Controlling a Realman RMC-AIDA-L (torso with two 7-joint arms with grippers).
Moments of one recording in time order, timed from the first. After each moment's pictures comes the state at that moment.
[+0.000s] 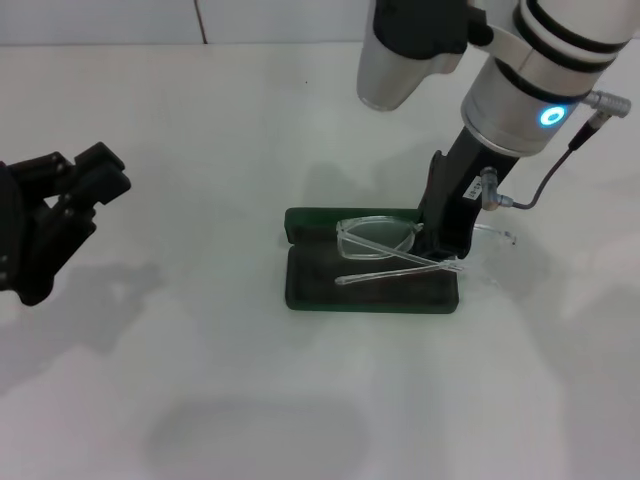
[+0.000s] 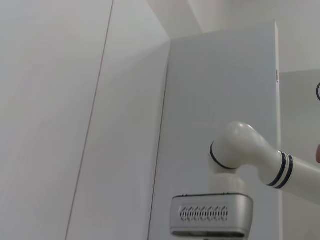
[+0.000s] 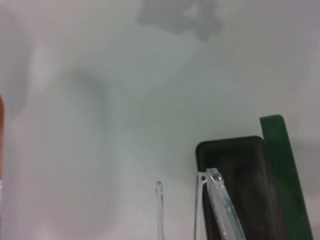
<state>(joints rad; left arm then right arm) -0.28 -1.93 1.03 0.35 1.15 1.99 -0.97 1.07 2.03 -1.56 -1.09 -2.38 -1.67 2.34</state>
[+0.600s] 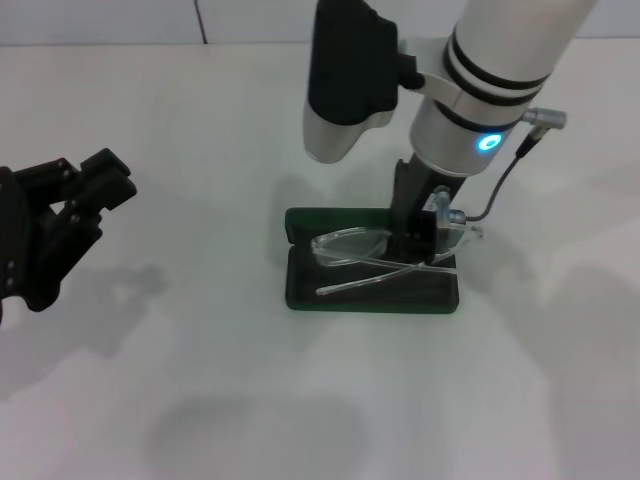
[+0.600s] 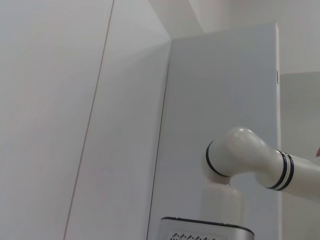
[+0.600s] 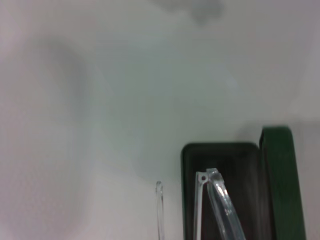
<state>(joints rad) -0.27 -1.94 1.03 0.35 1.15 1.98 -0.96 1.16 2.03 -1.78 -0.97 -2.34 -1.48 2.36</state>
